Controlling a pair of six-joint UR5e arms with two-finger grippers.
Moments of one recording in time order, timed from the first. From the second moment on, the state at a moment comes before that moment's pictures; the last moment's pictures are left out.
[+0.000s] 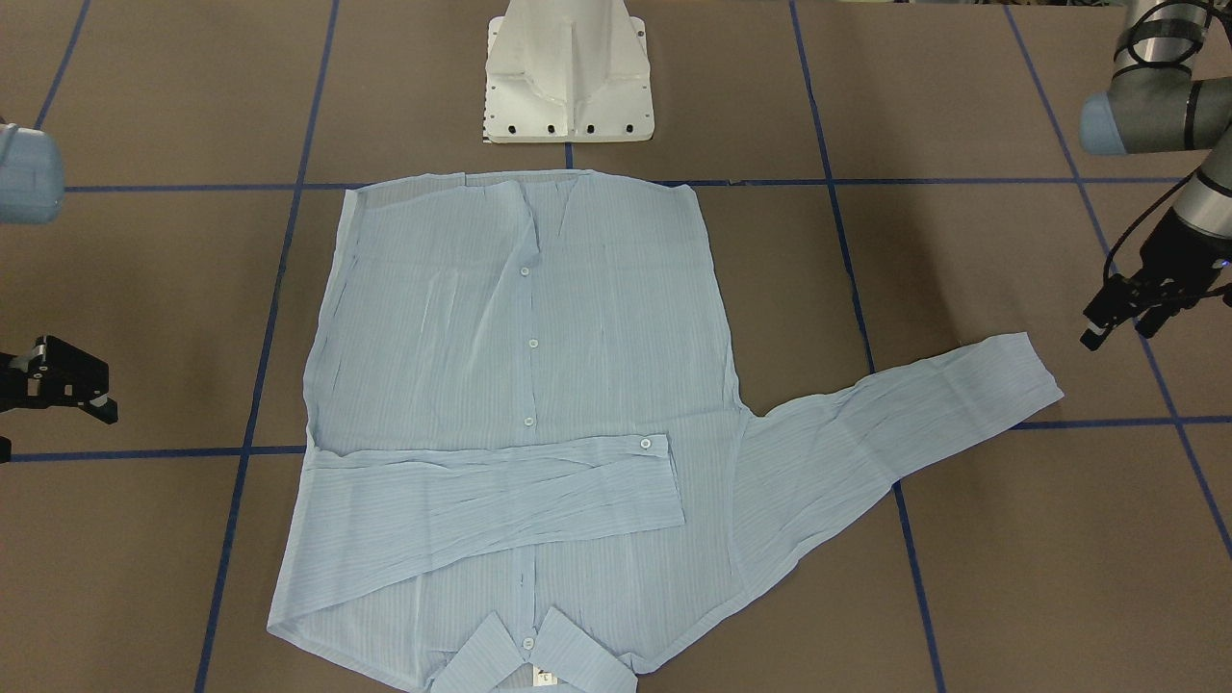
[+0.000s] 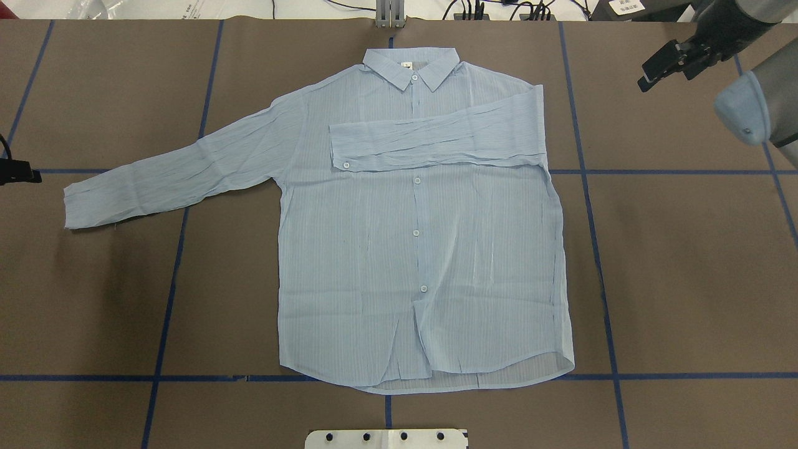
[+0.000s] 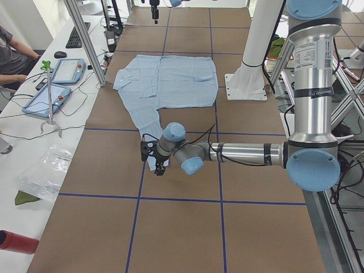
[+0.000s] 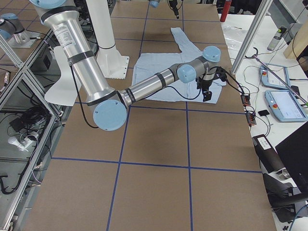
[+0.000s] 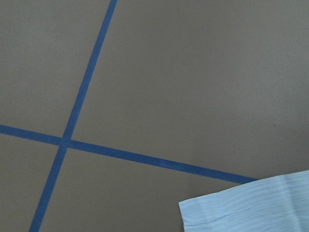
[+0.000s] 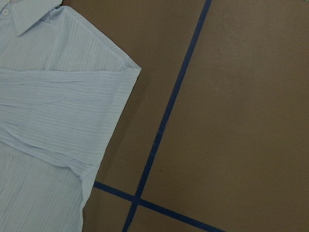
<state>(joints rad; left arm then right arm) -1.06 -1.49 -1.56 -2.48 -2.01 -1.12 1.21 -1.13 1.60 -1.54 2.33 0.28</state>
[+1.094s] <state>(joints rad) -0.88 -1.49 -1.55 -2.50 -1.87 -1.32 1.21 -1.14 1.61 -1.54 2.32 0.28</state>
